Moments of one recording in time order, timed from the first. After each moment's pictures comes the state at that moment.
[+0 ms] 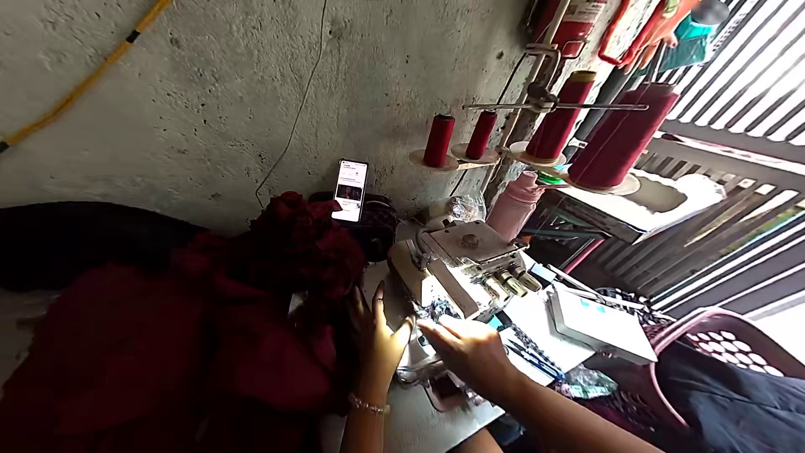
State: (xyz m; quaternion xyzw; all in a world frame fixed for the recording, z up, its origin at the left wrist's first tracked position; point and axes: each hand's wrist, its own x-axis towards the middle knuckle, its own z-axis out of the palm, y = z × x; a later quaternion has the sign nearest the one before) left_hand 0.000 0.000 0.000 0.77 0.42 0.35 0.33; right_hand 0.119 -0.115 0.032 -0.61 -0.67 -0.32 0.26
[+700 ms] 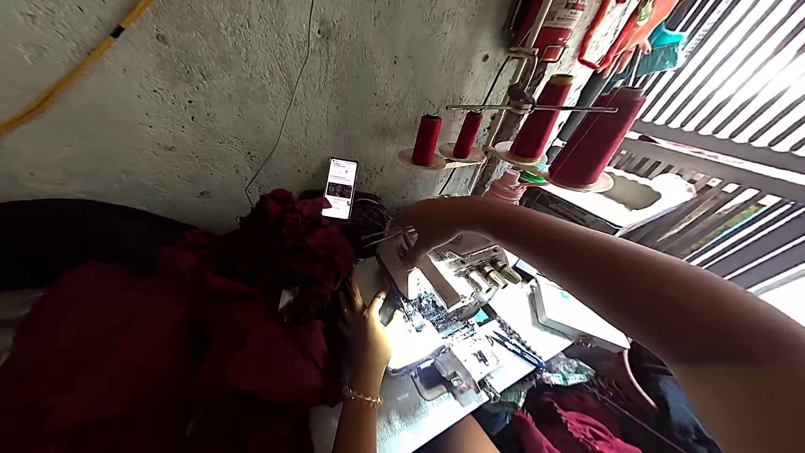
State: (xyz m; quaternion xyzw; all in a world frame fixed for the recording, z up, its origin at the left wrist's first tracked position) left_hand 0.003 -0.008 0.005 0.78 0.42 0.34 0.31; right_hand 0.162 -0.009 0.225 -0.68 -0.71 0.17 -0.05
